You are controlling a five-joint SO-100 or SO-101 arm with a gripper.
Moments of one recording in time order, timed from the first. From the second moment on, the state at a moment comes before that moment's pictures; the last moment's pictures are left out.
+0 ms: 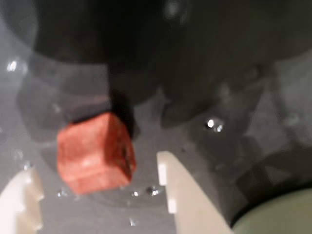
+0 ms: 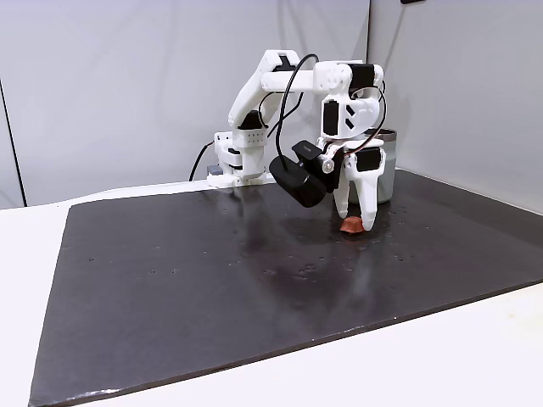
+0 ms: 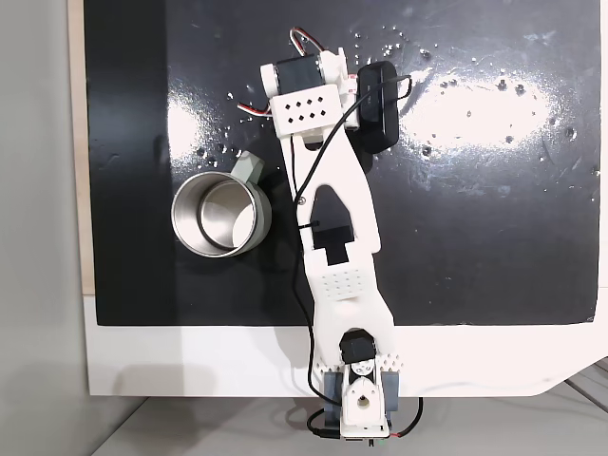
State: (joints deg) arm -10.7 47.1 39.6 90.4 7.1
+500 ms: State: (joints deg) arm -11.3 44.8 38.1 91.6 6.7
